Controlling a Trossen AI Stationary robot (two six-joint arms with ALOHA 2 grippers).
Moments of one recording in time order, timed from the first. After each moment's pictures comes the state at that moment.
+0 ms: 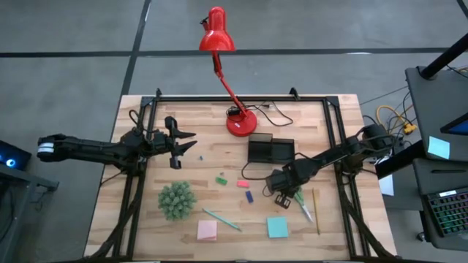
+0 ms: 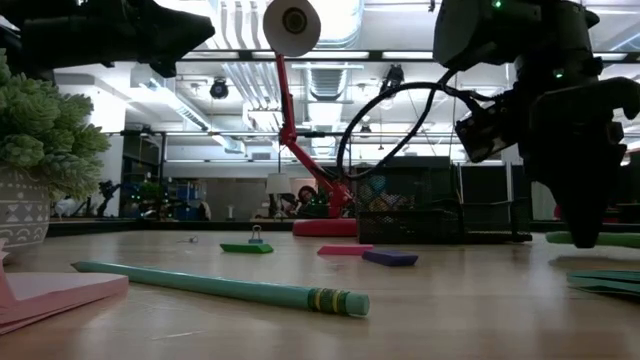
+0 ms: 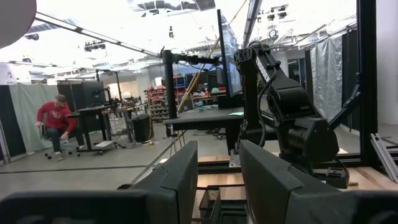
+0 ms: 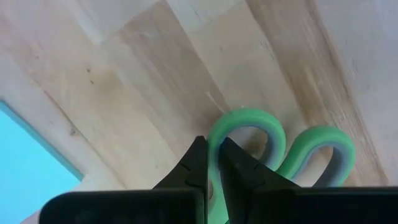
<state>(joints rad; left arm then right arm) 0.07 0.67 0.20 0.75 -0.08 0.14 0.29 1.68 0.94 -0.77 -0.15 0.83</state>
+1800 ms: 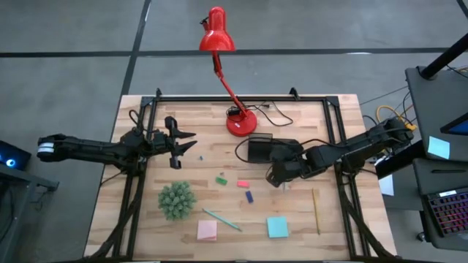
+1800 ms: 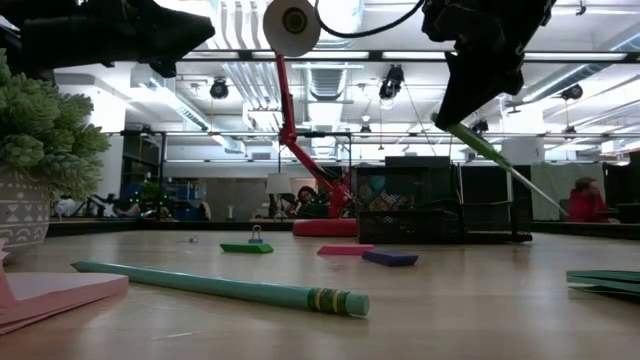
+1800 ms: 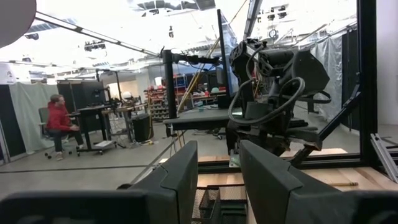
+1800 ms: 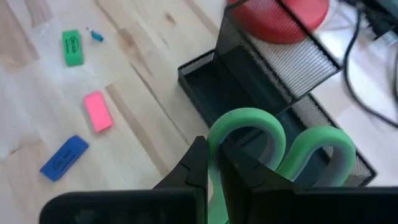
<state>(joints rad) 0.07 0.67 0.20 0.75 -0.08 0.14 0.29 1.44 1.05 -0.77 0.53 0.78</state>
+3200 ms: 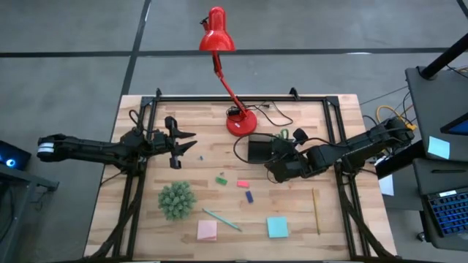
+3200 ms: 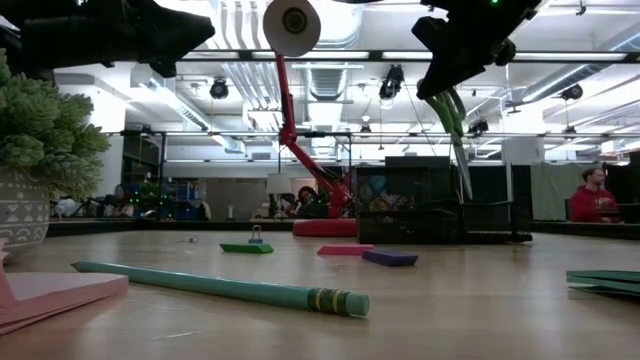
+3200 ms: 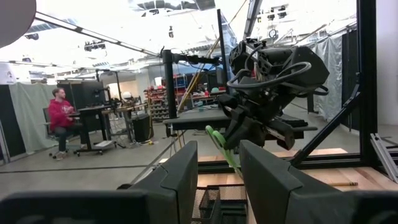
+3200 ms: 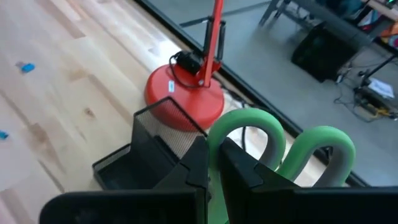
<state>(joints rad) 0.07 0.67 0.20 0.75 -0.08 0.14 0.29 1.43 1.05 -0.73 0.99 0.69</state>
